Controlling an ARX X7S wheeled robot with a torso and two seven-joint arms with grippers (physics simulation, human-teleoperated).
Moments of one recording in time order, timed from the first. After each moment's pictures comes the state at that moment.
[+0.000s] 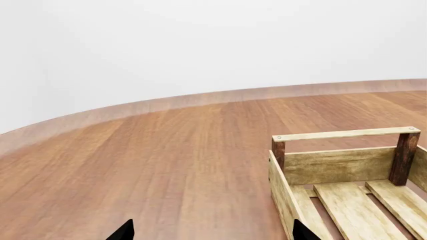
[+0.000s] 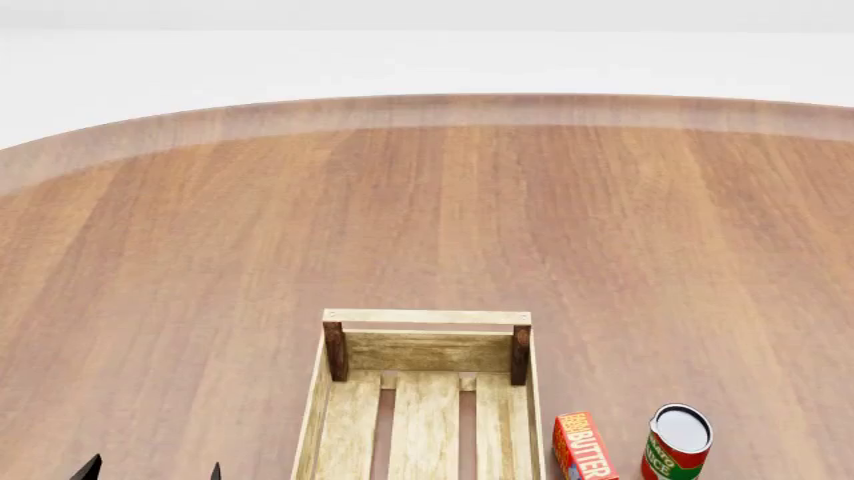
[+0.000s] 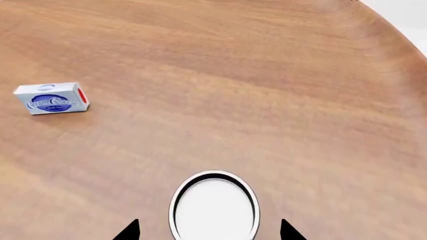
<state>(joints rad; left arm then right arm) -0.03 -0.20 0.26 -0.04 -0.14 0.01 -0.25 0.04 0.18 0.40 -0.04 0.52 0.43 0.89</state>
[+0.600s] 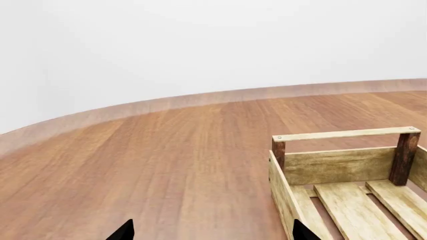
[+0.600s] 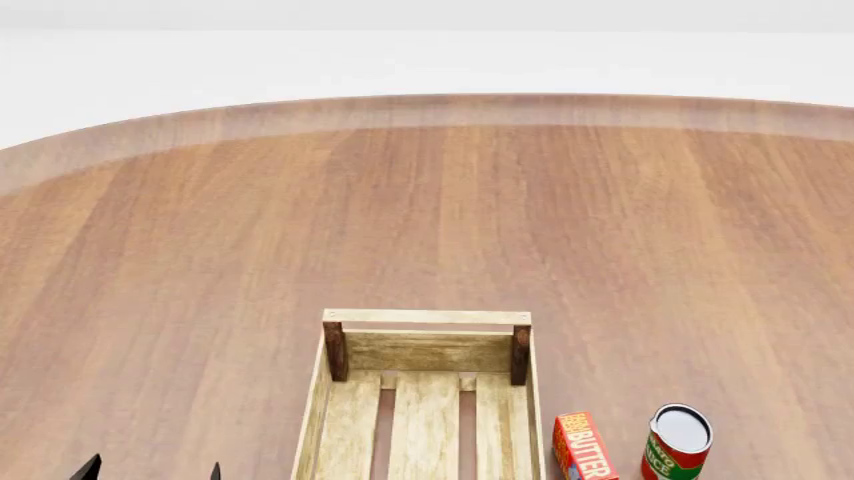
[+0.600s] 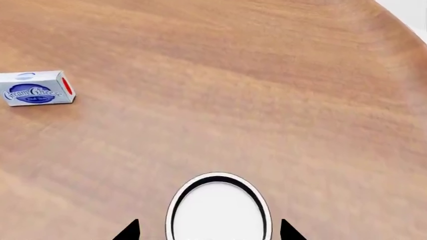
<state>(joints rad) -0.04 -0.21 0.27 -0.04 -0.15 0.01 -0.26 0.11 0.21 0.39 0.13 0.51 0.39 0.87</state>
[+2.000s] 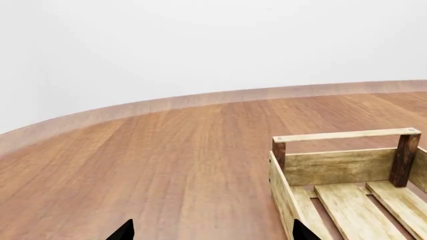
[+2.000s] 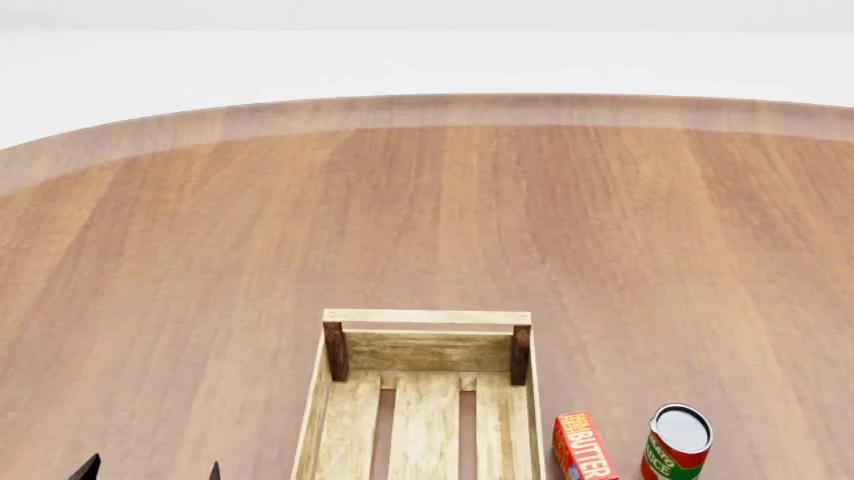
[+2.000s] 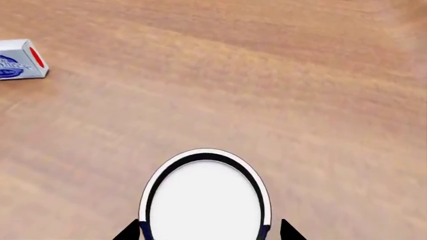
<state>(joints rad) -0.04 -0.23 0.30 -0.04 -0.18 0.02 -0.28 0.14 0.23 0.40 0.28 0.54 0.34 0.83</state>
